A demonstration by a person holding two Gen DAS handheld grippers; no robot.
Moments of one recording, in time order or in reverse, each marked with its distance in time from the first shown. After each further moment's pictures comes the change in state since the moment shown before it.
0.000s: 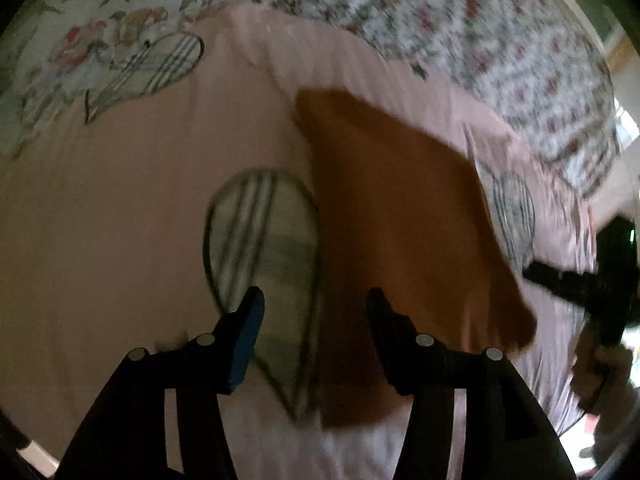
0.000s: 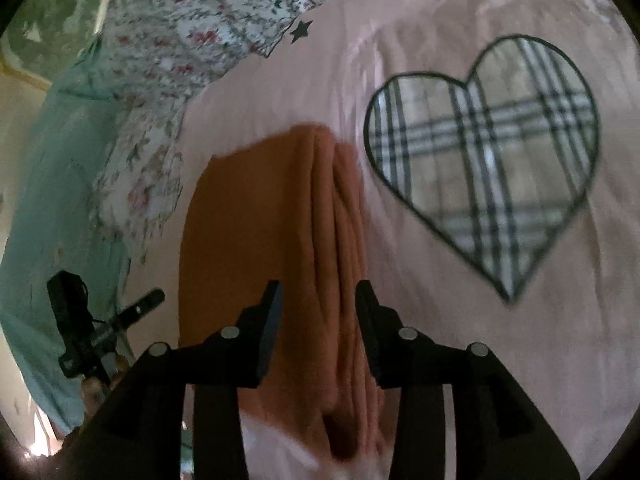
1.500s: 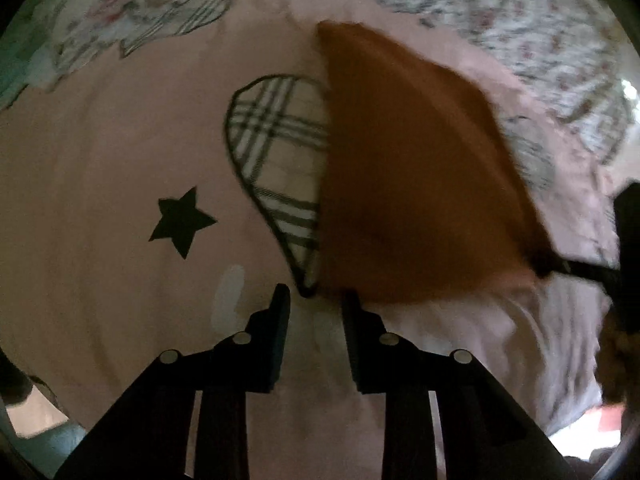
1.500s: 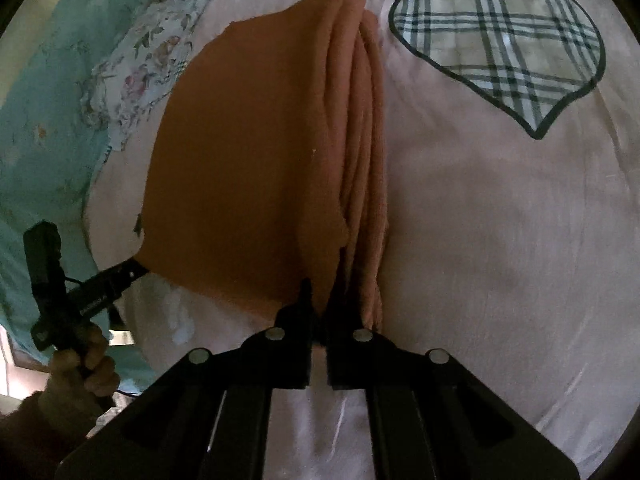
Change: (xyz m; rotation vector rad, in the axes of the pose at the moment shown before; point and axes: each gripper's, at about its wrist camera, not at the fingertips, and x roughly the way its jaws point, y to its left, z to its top) left arm -0.009 0.000 -0.086 0.011 0.030 0.045; right arm 0.022 0.006 -0.069 -0.168 0.155 -0.060
